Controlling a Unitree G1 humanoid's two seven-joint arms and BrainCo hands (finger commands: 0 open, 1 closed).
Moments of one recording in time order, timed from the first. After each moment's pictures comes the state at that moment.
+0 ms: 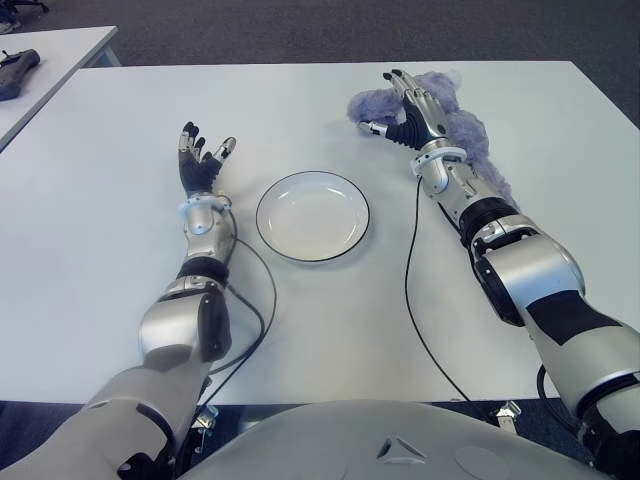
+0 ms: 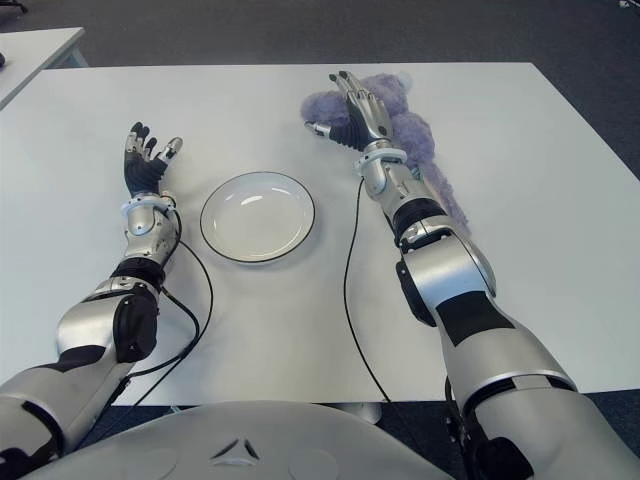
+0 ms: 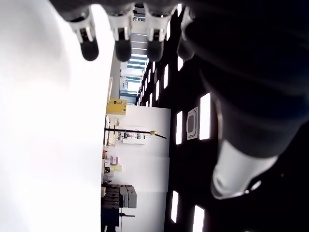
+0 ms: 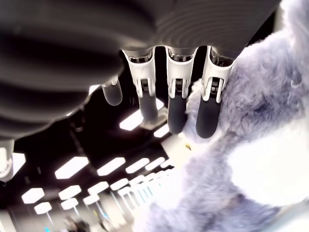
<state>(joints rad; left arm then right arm) -0.64 0.16 0.37 1.18 -0.09 -0.55 0.11 -1.03 -0.27 0.38 1.32 -0.71 -0.39 -0.54</state>
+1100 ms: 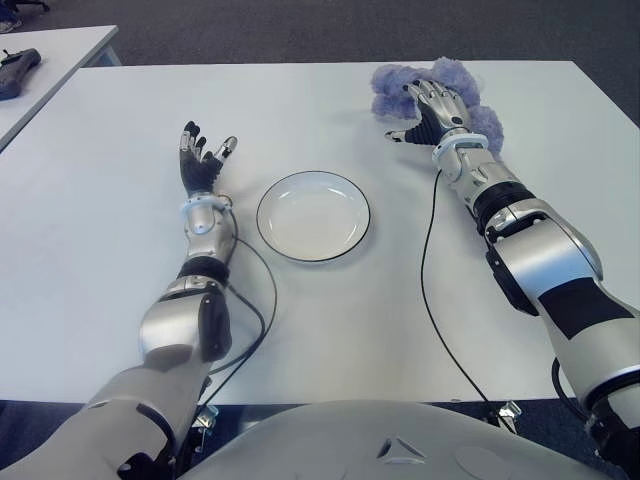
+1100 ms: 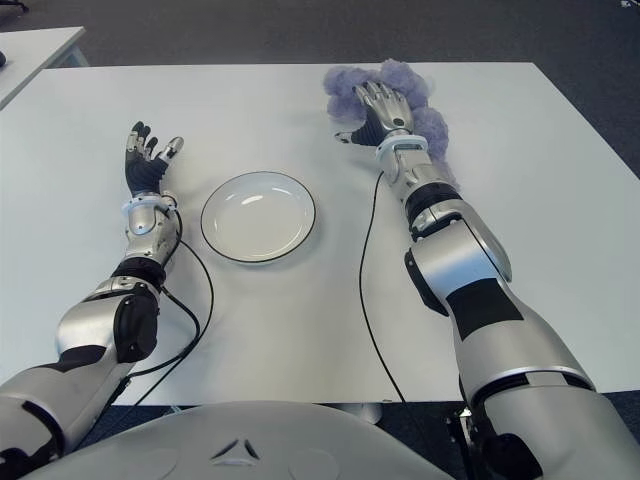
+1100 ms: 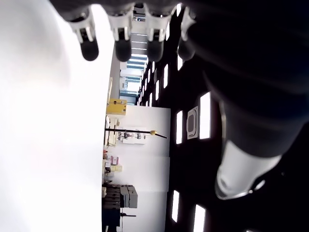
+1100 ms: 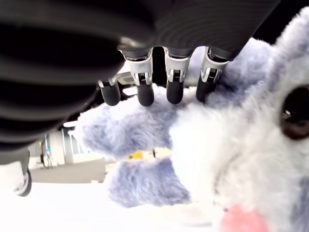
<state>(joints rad) -0.64 0.16 0.36 1.18 -0.09 -0.55 0.11 -1.10 -0.32 0.50 1.37 -0.75 -0.18 -0.39</state>
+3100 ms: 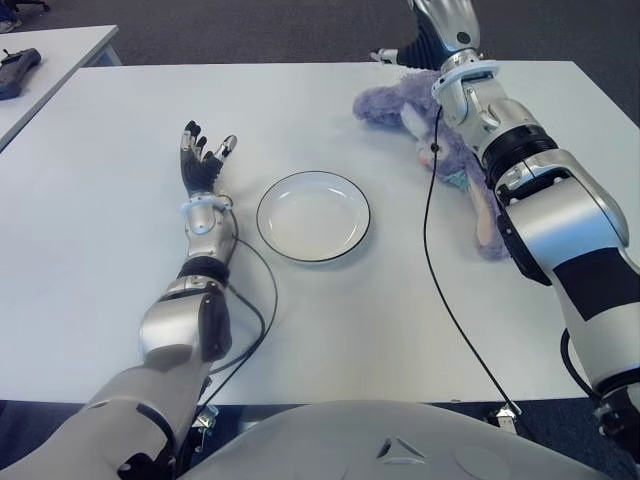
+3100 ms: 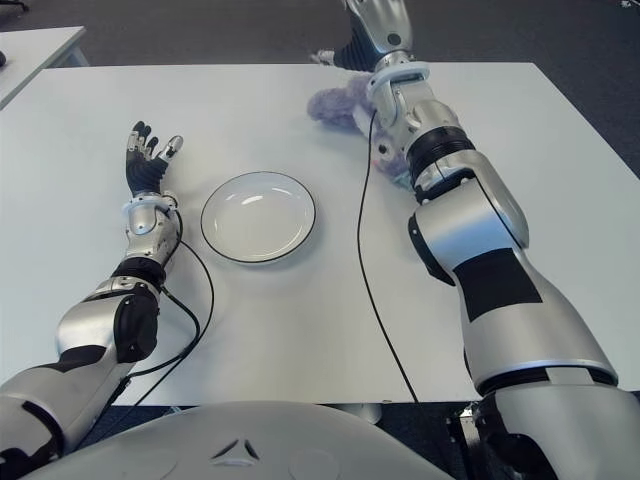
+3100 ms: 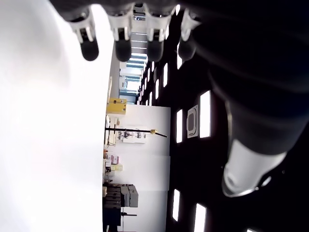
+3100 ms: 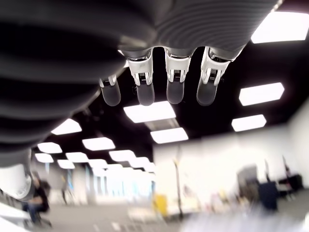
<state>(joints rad) -0.64 0.16 0.36 1.18 -0.08 -0.55 0.11 -1.30 -0.35 0.55 1.29 -0.77 -0.26 -0.58</state>
